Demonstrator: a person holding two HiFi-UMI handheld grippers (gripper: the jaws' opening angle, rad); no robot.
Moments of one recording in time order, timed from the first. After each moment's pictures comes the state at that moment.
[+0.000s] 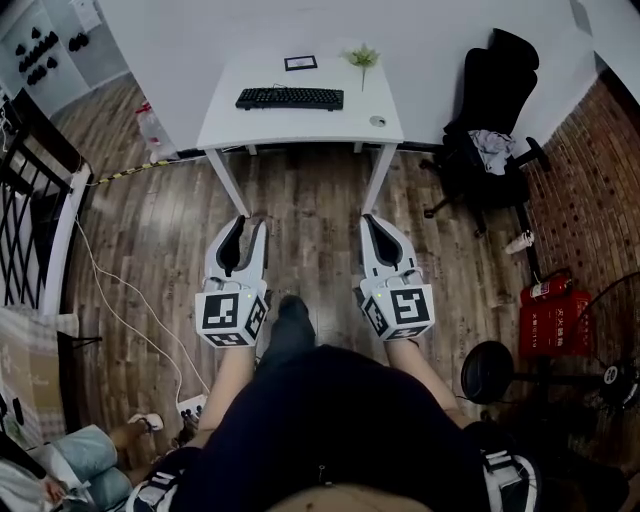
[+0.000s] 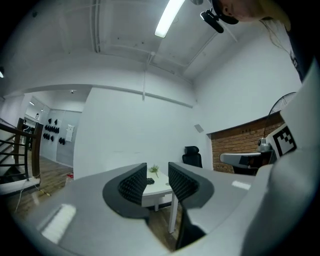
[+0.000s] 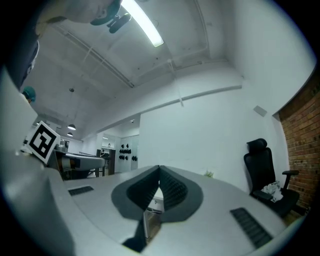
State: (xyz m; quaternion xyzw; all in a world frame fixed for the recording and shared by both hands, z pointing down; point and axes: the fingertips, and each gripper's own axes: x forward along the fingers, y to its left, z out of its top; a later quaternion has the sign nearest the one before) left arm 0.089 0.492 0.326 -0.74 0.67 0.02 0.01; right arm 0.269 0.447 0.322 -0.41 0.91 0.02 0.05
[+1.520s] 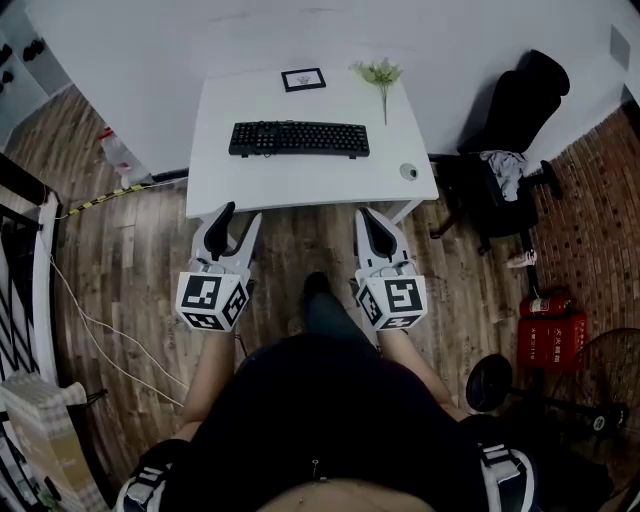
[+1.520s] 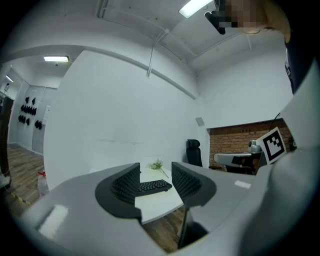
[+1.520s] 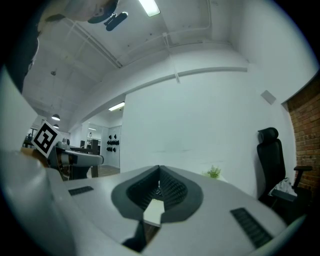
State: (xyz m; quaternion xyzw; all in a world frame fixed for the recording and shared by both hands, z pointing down) left arm -0.112 0.155 0.362 -0.81 0.58 -0.01 -0.05; right arm 0.077 0.130 0.357 -0.46 0.89 -0.01 0.00
